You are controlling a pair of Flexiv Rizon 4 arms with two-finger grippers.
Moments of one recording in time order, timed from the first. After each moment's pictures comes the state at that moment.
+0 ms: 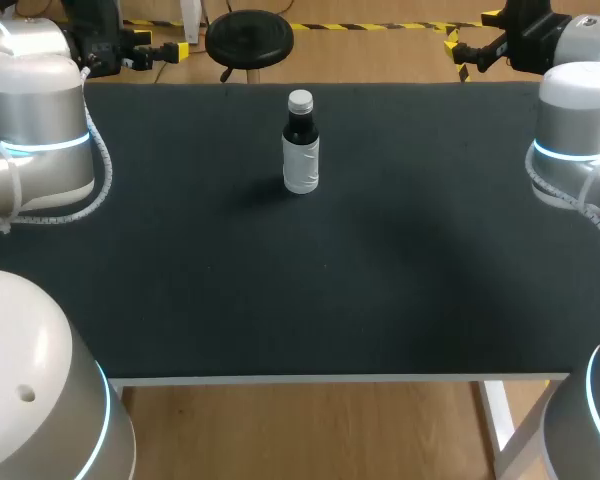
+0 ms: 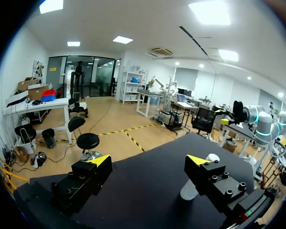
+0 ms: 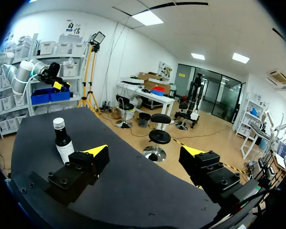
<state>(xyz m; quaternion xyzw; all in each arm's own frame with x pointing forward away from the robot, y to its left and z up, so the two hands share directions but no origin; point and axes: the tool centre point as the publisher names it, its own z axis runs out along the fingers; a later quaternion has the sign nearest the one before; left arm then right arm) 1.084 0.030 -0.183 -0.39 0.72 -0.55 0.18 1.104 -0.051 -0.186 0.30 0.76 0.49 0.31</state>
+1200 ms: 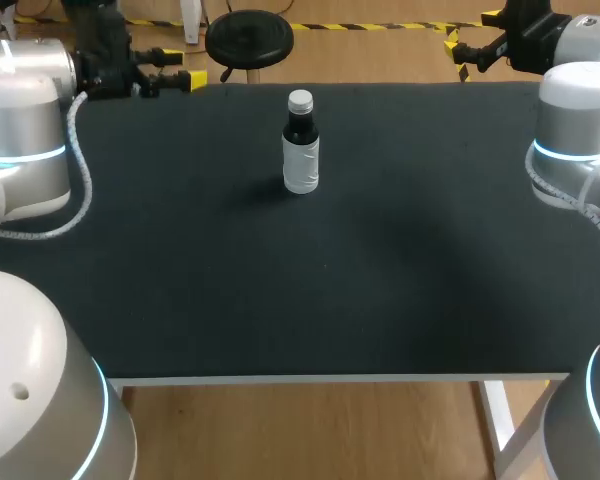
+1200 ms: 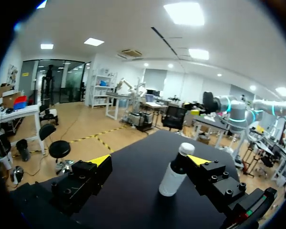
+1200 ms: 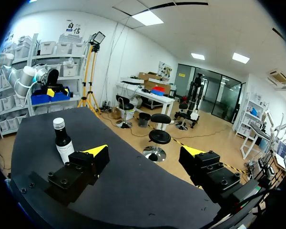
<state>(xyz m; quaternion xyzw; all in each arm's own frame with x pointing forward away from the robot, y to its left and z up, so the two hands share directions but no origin) 1.052 -0.011 -0.212 -0.26 0.74 -0.61 0.09 1.105 -0.051 -0.186 0.30 0.76 0.49 0.31</state>
